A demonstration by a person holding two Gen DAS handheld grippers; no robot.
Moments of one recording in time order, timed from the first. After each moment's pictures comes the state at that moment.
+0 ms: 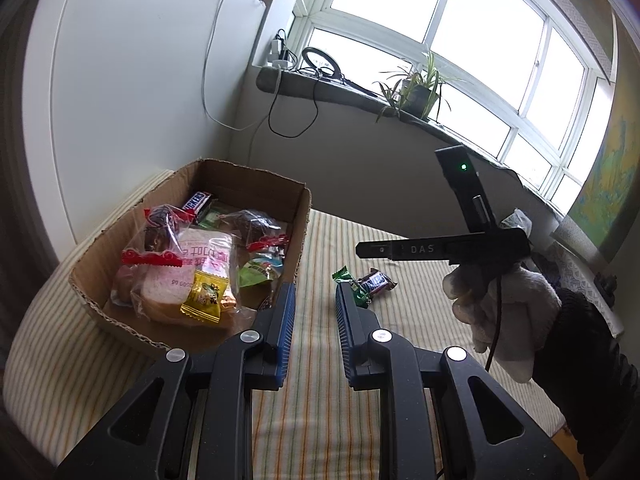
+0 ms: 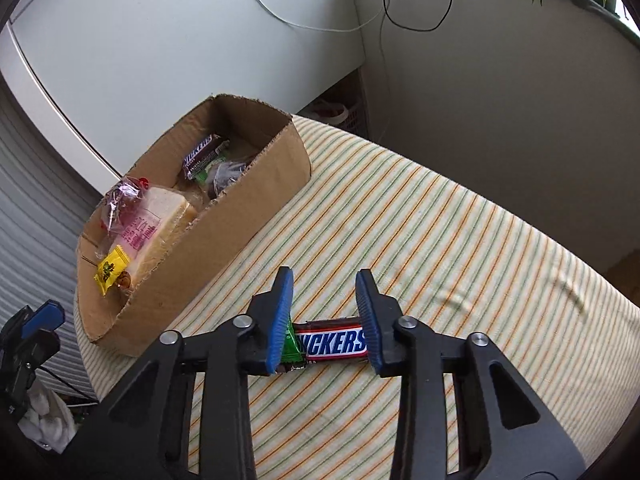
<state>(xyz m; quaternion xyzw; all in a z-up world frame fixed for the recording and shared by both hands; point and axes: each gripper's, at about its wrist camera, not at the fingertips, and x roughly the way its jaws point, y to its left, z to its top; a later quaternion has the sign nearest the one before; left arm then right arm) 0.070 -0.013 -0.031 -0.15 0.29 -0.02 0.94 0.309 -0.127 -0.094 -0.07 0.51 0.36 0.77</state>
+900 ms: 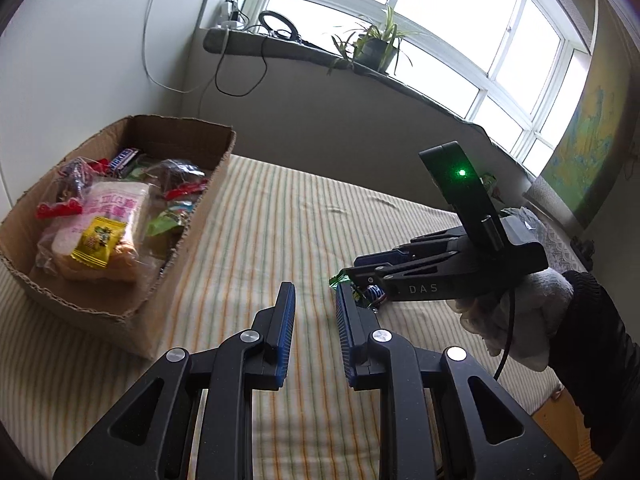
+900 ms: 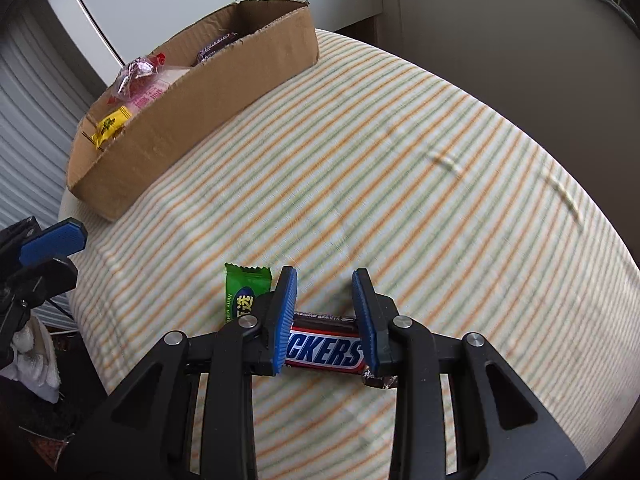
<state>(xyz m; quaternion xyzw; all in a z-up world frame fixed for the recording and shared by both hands) 0.082 -0.079 -0.060 -0.14 0.35 -0.09 0.92 0.236 -0.183 -0.112 -0.16 0.53 0.37 0.74</state>
